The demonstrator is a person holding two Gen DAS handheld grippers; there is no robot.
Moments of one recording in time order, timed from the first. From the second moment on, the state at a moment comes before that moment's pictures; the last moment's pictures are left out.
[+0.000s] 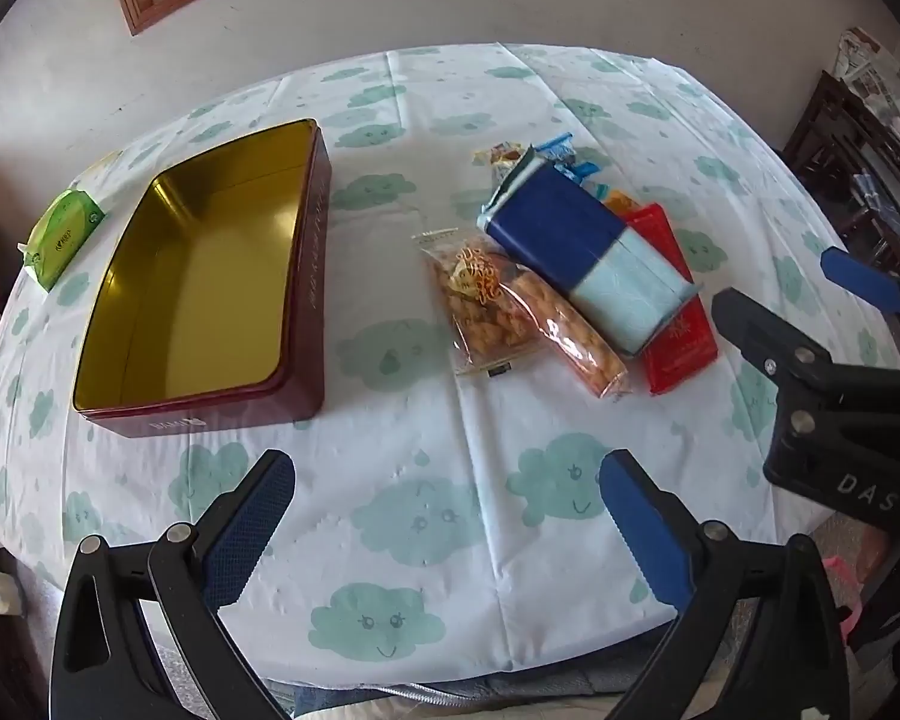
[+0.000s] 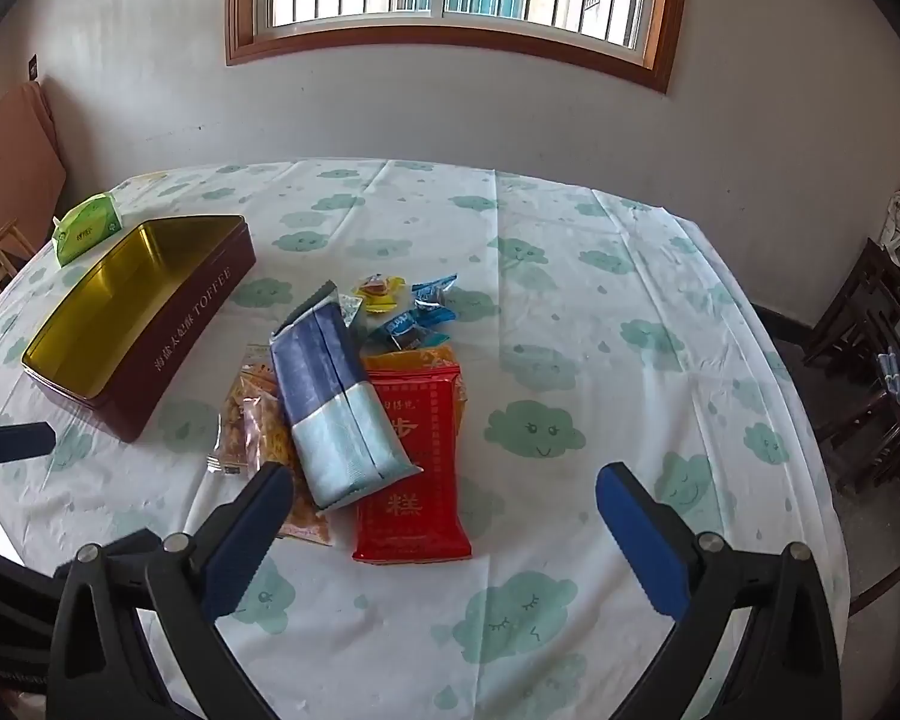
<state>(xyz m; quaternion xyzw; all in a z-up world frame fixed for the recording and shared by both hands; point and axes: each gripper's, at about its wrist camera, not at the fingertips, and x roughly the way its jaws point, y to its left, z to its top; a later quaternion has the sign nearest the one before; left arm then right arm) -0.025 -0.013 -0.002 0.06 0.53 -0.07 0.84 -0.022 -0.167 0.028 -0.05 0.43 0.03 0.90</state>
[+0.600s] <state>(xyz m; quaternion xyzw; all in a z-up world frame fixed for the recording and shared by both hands) -0.021 -0.009 -0.011 0.07 0.54 -0.05 0.83 -0.017 -0.180 0.014 -0.03 0.45 0.02 0.89</state>
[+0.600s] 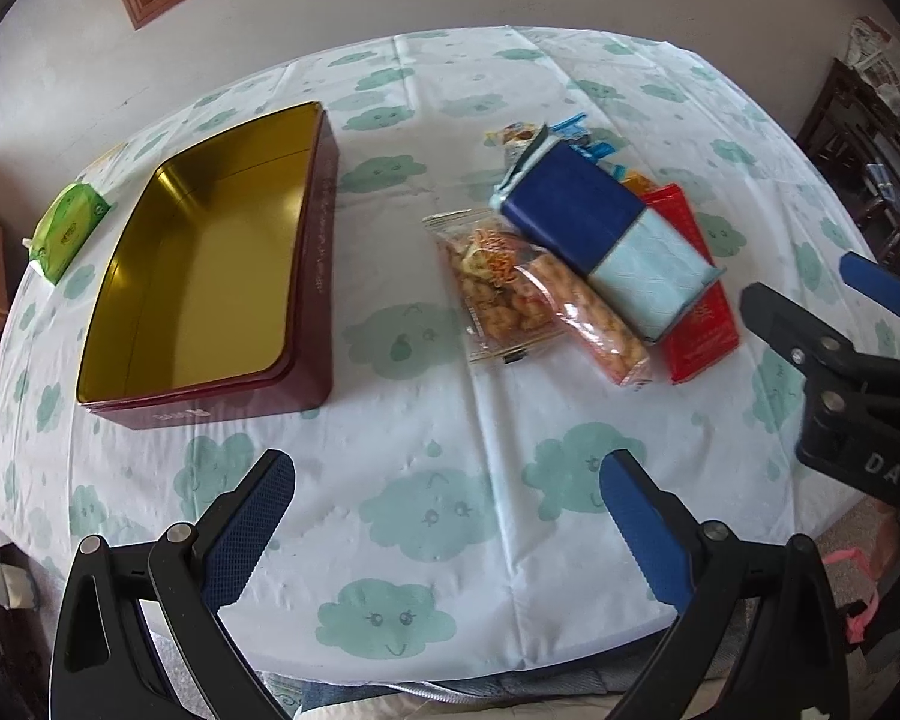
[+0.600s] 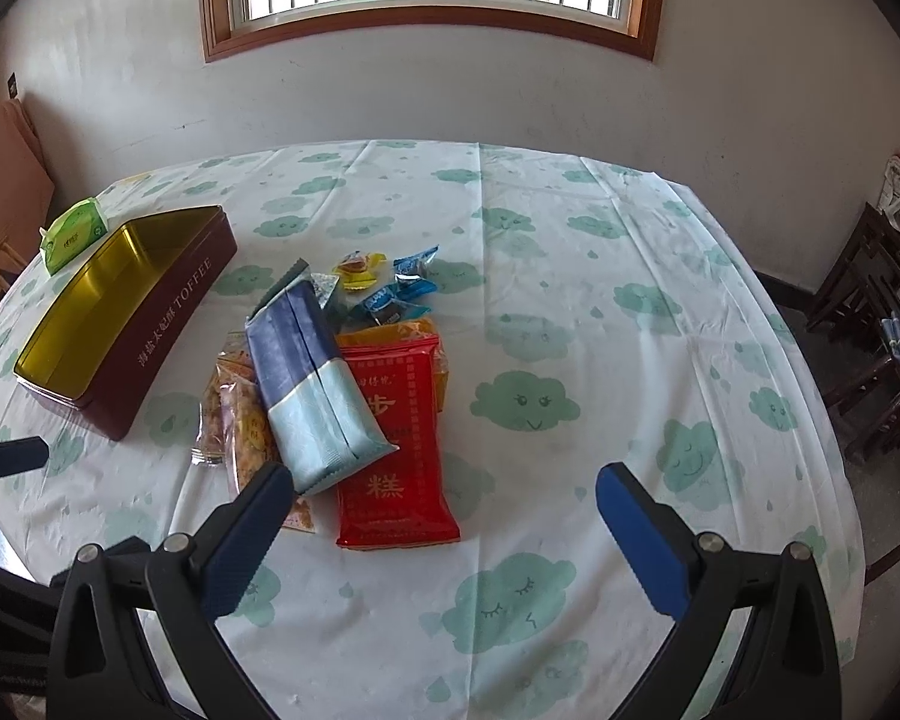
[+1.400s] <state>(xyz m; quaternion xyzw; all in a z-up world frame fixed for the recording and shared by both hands) -0.009 0.008 -0.013 0.05 0.55 -0.02 0.84 -0.018 -0.175 0.011 -0.04 0.44 0.02 0.89</state>
